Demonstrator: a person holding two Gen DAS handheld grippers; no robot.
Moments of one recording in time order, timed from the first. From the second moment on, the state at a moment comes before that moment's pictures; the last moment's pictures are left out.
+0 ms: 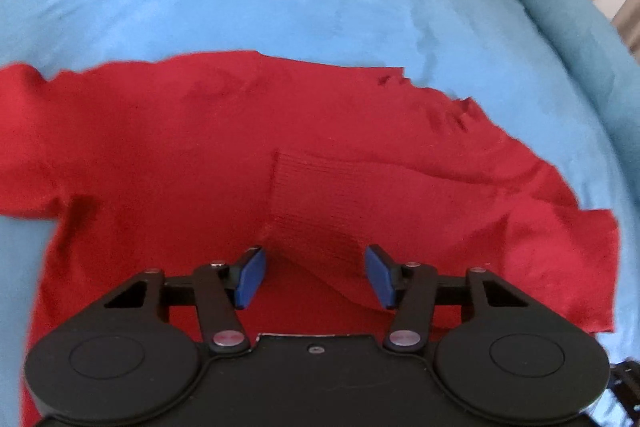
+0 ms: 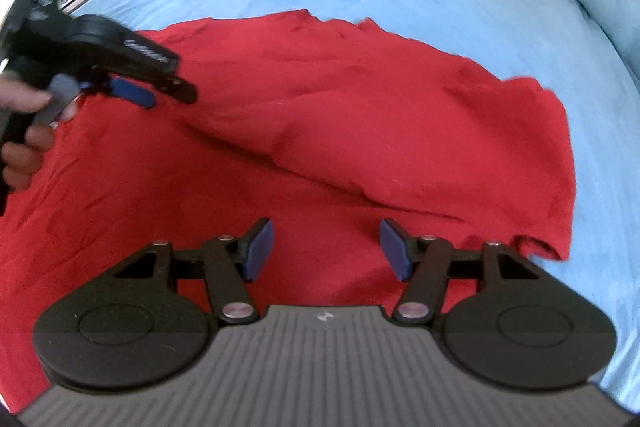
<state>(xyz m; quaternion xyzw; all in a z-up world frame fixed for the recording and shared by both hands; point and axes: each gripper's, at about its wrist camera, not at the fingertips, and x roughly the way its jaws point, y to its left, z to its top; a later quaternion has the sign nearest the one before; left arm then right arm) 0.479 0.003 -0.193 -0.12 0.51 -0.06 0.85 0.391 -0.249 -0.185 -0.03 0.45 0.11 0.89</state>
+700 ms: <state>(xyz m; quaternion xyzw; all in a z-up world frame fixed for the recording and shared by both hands) 0.498 0.046 -0.133 -0.10 0.37 0.00 0.93 0.408 -0.272 -0.187 0.01 0.46 0.07 0.88</state>
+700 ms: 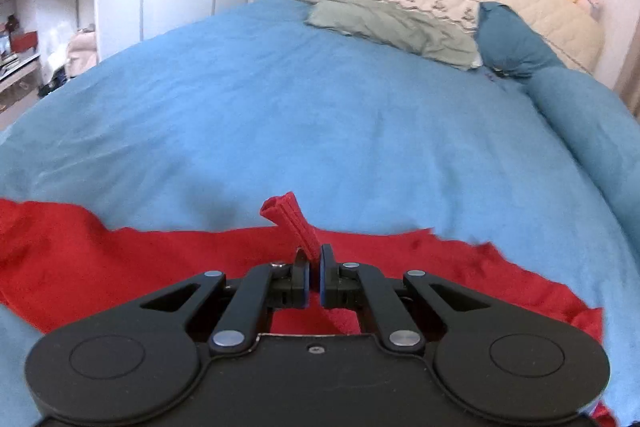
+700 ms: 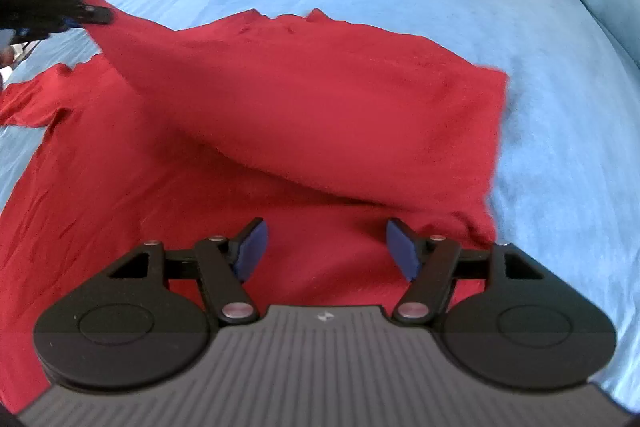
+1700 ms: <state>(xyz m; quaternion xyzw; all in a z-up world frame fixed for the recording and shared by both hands) 0.413 0.032 -0.161 -0.07 0.45 -0.05 0.89 0.356 -0.298 -0.163 0.00 0.43 0.00 0.90</state>
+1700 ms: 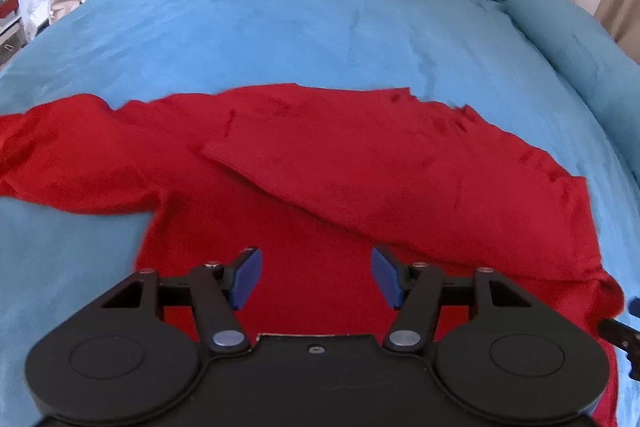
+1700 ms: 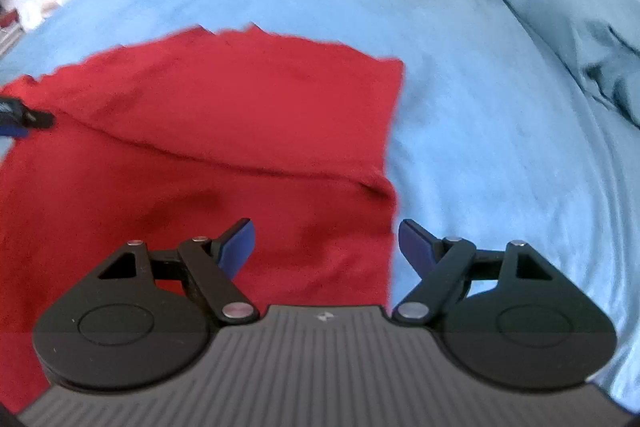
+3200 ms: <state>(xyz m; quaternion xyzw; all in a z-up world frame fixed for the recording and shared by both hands) 0.394 0.309 -0.114 -0.14 0.40 0.21 0.88 0.420 -0.129 -0.081 0.04 0.36 0.00 0.93</state>
